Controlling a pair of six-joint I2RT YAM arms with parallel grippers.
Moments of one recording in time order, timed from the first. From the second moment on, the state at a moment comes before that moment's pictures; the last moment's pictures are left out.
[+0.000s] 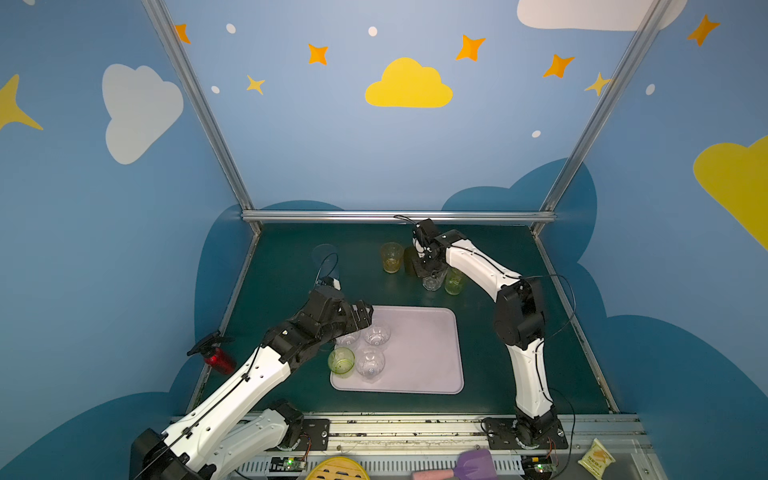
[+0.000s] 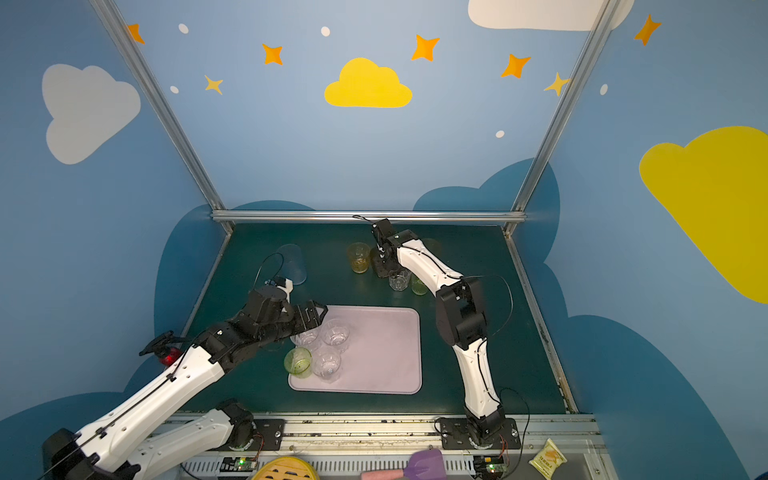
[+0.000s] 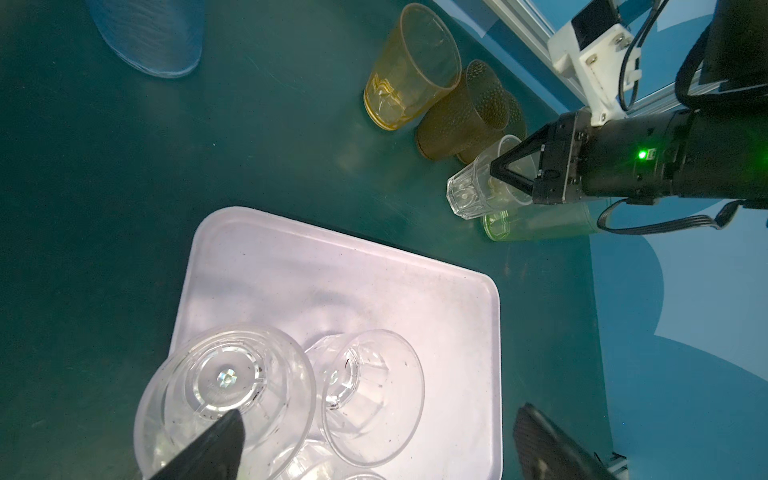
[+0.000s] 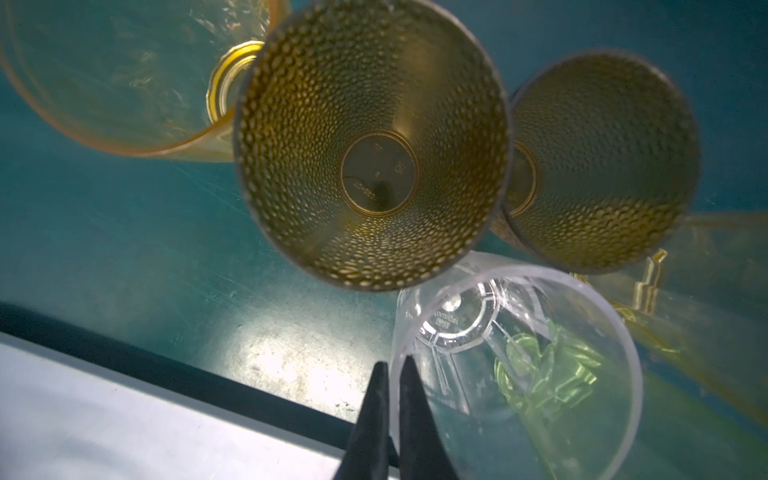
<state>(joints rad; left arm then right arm) -0.57 0.96 0.80 -0.57 0.00 -0.83 0.57 2.19 1.95 -0.94 0.10 0.18</state>
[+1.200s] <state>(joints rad) -0.57 0.92 0.77 -0.56 -0.01 -0.83 0.60 2.12 1.92 -0.95 0.01 0.20</state>
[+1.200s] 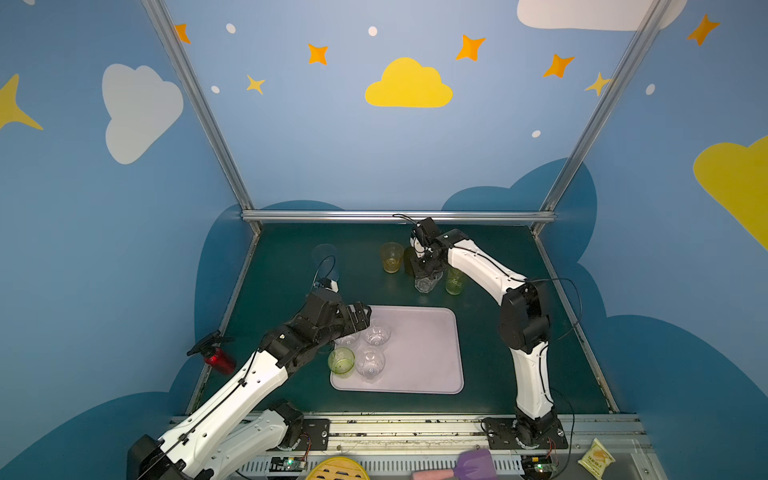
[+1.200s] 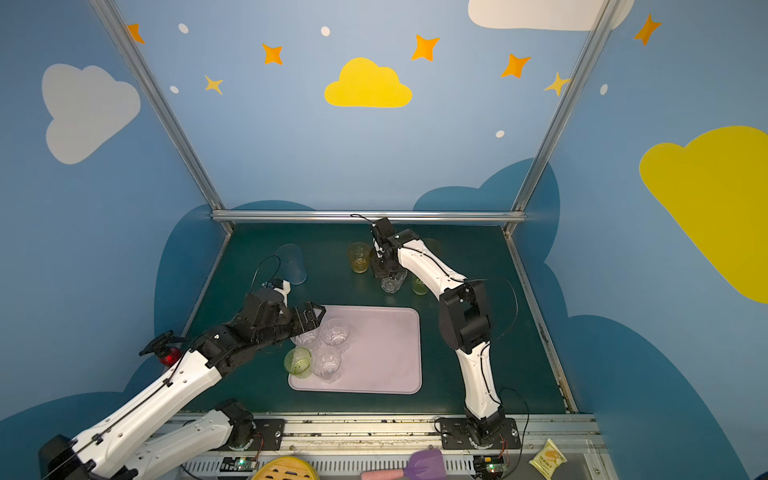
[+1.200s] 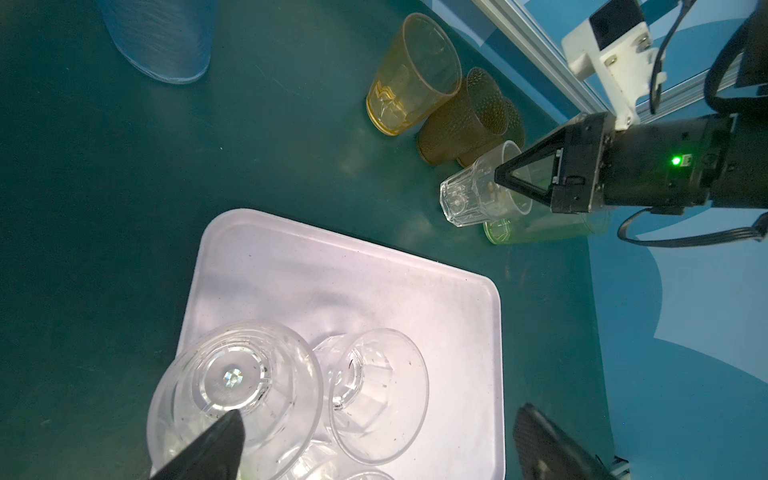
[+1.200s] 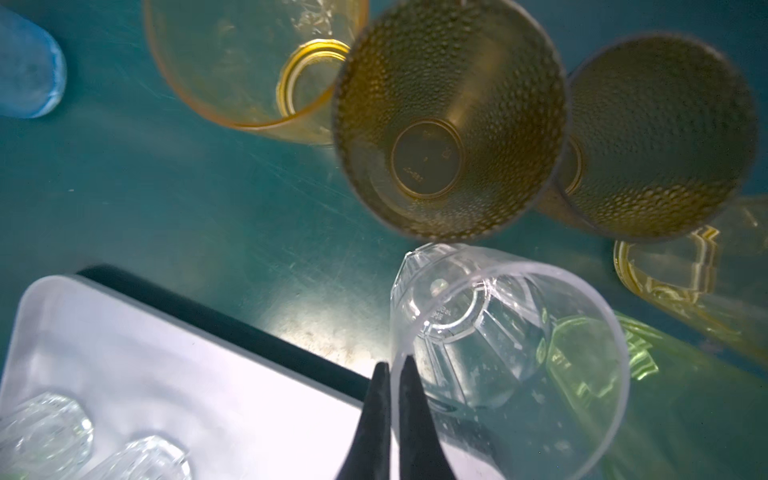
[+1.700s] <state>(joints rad) -0.57 0.92 0.77 -0.56 -0.01 -0.83 0.63 2.03 1.86 -0.94 0.01 0.21</state>
